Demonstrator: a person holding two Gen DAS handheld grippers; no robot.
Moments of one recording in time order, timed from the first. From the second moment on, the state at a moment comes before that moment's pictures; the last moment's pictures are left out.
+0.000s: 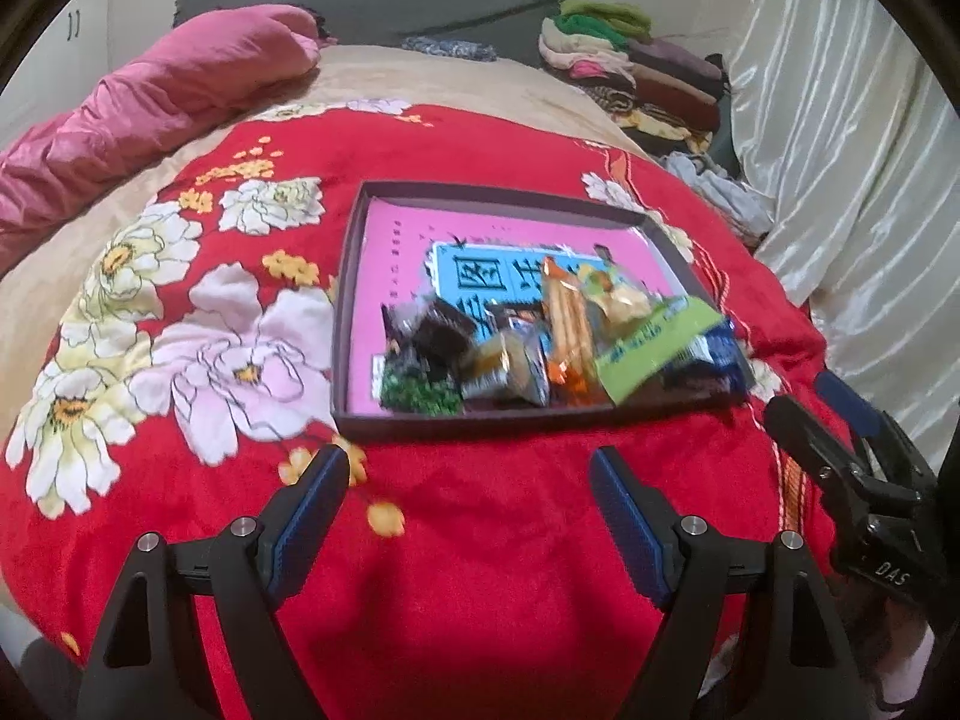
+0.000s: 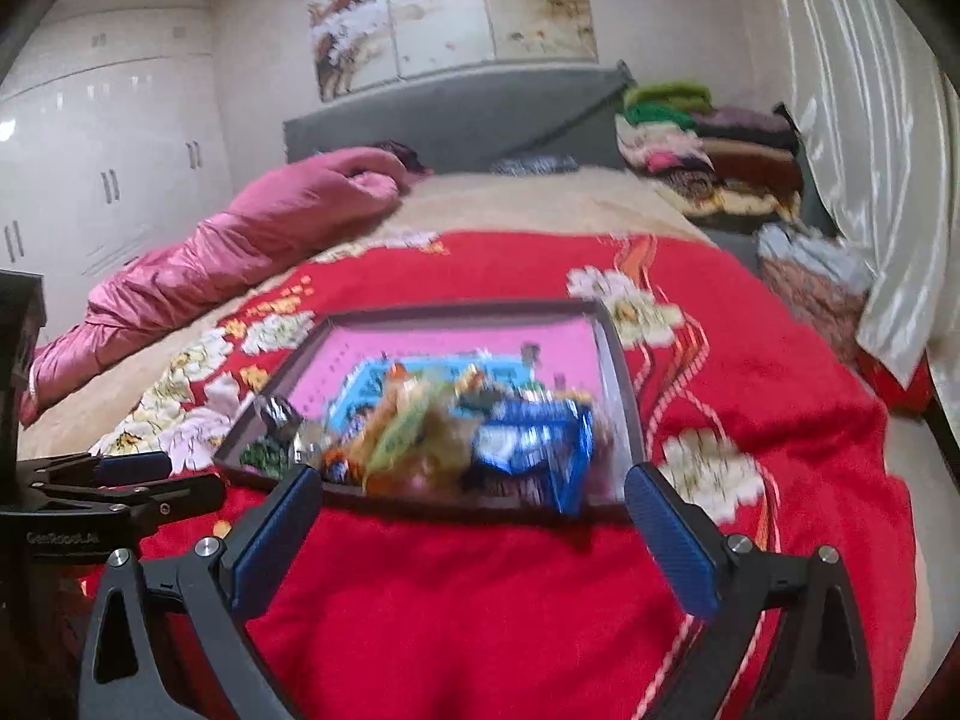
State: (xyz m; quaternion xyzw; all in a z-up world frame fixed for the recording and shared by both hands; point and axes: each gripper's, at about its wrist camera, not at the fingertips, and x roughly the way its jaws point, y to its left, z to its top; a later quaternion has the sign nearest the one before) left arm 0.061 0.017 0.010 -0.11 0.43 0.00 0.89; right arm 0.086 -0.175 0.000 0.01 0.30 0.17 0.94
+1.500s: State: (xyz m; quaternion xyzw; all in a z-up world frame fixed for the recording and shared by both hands) left arm 0.008 0.009 0.014 -0.11 0.44 -0.03 0.89; right arm 0.028 -0.155 -0.002 -0.03 0.34 0.16 0.93
